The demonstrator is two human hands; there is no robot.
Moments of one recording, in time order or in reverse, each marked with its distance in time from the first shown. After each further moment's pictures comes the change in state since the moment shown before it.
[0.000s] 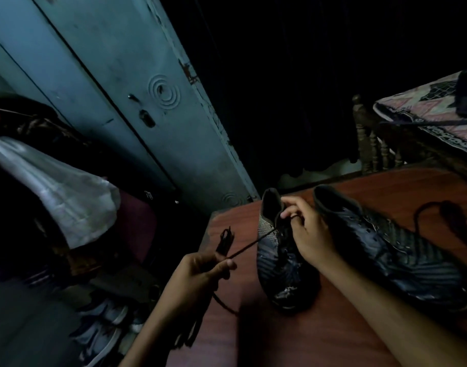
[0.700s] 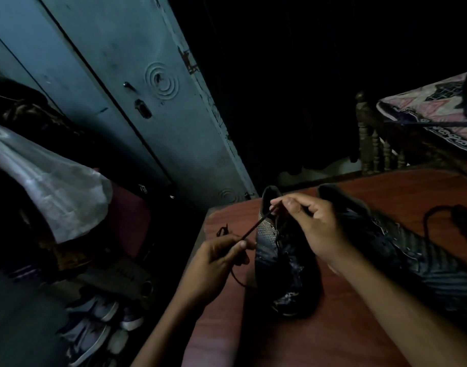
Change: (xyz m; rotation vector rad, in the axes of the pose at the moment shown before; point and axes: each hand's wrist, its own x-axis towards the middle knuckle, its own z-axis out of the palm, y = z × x) left_hand 0.035 -0.003 0.032 -0.005 0.011 0.211; right_hand 0.008 -0.022 -0.012 0.471 -0.108 -0.062
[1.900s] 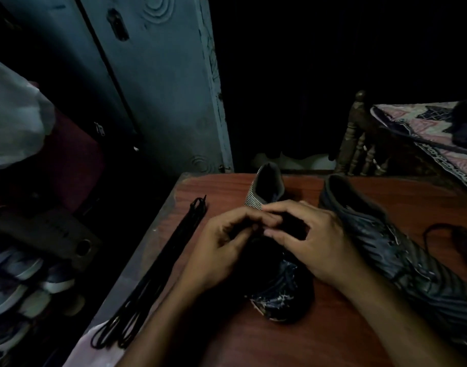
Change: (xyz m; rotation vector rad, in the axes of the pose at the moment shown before) left_hand 0.031 -0.044 0.042 -0.358 0.018 0.287; right_hand -0.010 0.012 -0.002 -0.706 -0.272 -0.134
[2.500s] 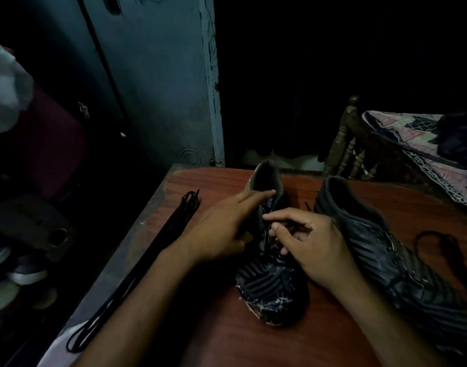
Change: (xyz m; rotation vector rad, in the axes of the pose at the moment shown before) left_hand 0.040 -0.024 -0.017 0.765 -0.398 0.080; right_hand -0.005 0.002 0.009 0.180 0.022 0.294
